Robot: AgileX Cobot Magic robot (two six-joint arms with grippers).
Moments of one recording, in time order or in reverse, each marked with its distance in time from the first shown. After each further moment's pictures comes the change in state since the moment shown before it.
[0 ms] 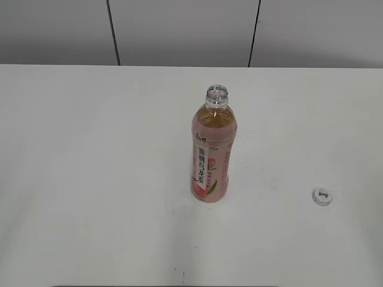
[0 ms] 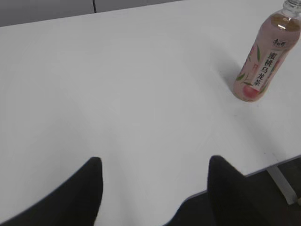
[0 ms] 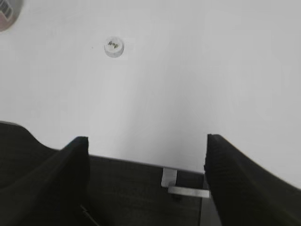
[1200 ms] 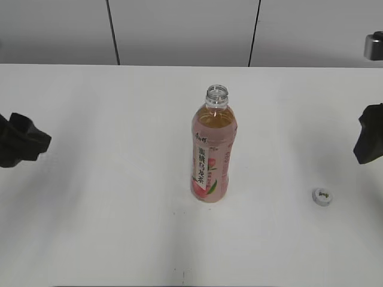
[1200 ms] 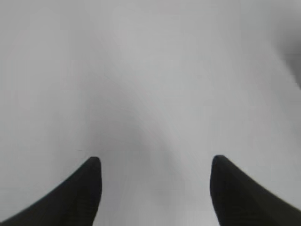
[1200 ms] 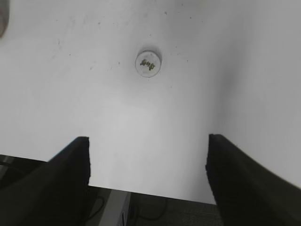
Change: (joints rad) left arm 0.000 1.042 -0.074 0.165 -0.593 -0.099; right arm 0.000 1.140 -0.467 0.119 -0.093 0.036
